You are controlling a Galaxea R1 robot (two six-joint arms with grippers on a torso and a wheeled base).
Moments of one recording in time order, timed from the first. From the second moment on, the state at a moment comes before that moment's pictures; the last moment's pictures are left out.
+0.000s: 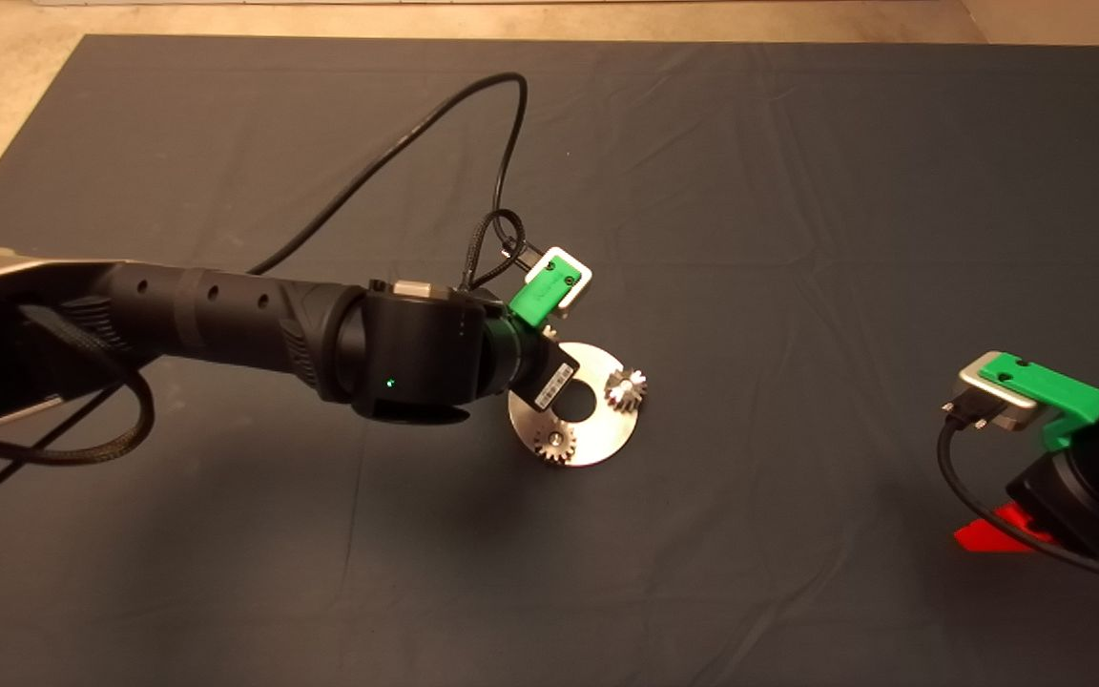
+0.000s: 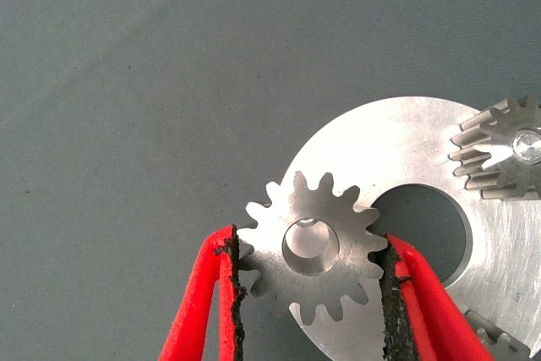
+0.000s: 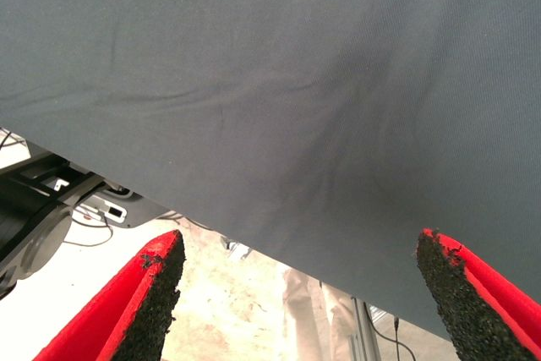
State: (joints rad) left arm -0.25 2.66 -0.84 1.04 1.46 -1.08; right arm 0.48 1.96 -0.45 -0.10 -1.53 1.05
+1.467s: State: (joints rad) left arm -0.21 2.67 -0.85 1.09 1.46 -1.08; right arm 0.53 1.93 -0.44 -0.08 -1.53 1.04
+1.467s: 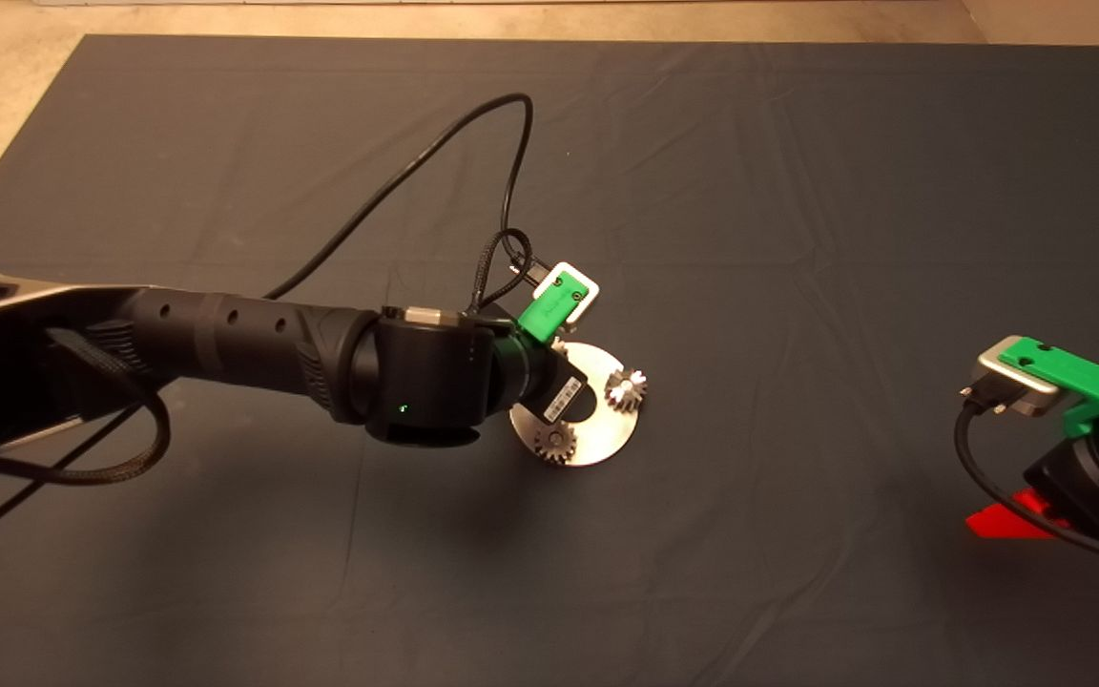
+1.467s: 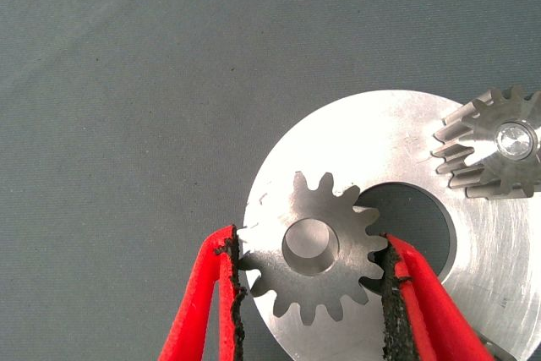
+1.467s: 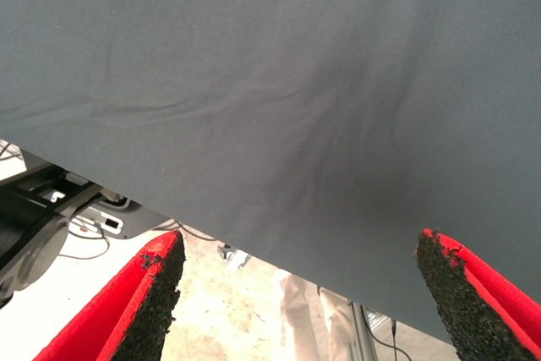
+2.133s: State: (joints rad) left arm -0.21 2.67 -0.85 1.09 1.46 -1.08; right arm 0.55 1.91 -0.43 -0.05 -1.53 1.04
